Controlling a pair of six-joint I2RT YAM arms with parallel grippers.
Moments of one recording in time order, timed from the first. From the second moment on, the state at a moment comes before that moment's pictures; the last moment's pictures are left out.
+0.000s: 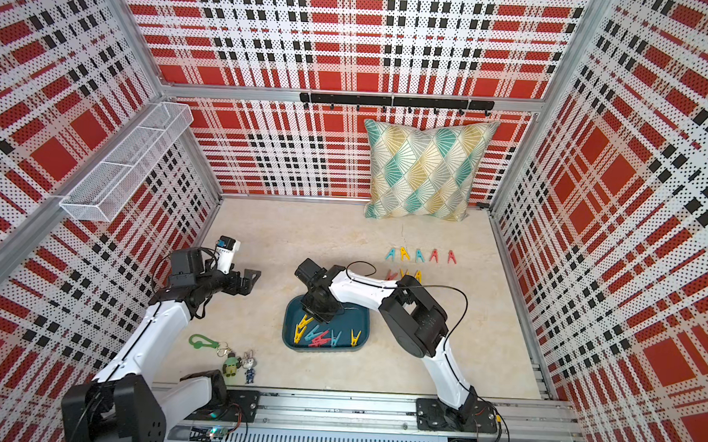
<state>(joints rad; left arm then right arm) 0.21 1.08 0.66 -0.31 0.44 0.27 0.96 2.13 1.56 -0.67 -0.21 1.47</state>
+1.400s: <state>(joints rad) 0.23 1.10 0.66 -0.31 0.45 0.27 0.98 1.93 1.65 -0.89 0.12 1.17</state>
